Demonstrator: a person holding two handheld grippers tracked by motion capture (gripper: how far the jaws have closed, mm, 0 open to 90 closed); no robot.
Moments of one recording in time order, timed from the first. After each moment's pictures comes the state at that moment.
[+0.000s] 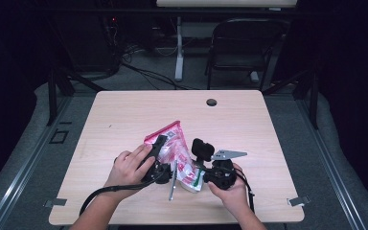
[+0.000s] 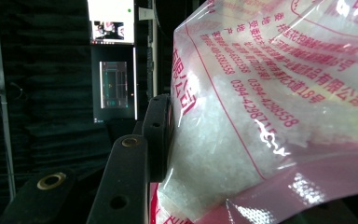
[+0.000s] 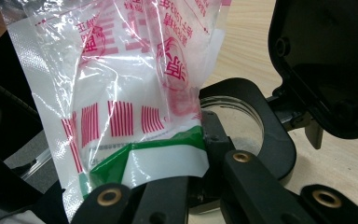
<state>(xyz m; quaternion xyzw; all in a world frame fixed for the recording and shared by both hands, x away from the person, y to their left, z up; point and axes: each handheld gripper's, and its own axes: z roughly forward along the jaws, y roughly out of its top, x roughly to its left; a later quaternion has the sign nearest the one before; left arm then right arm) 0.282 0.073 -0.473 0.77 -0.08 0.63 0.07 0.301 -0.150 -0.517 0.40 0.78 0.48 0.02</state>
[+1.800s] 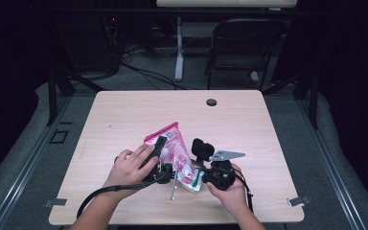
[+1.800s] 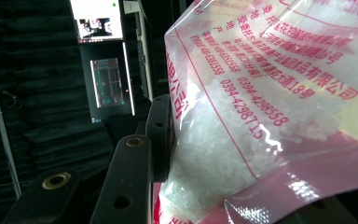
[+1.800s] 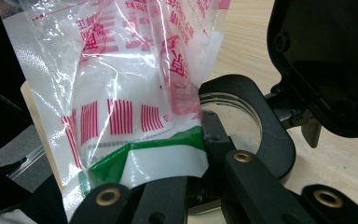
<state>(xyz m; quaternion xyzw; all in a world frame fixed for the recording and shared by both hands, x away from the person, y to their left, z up) 0.284 0.070 -0.475 0.79 -0.09 0.61 0.03 0.301 -0.147 -0.520 0.40 0.79 0.47 0.04</state>
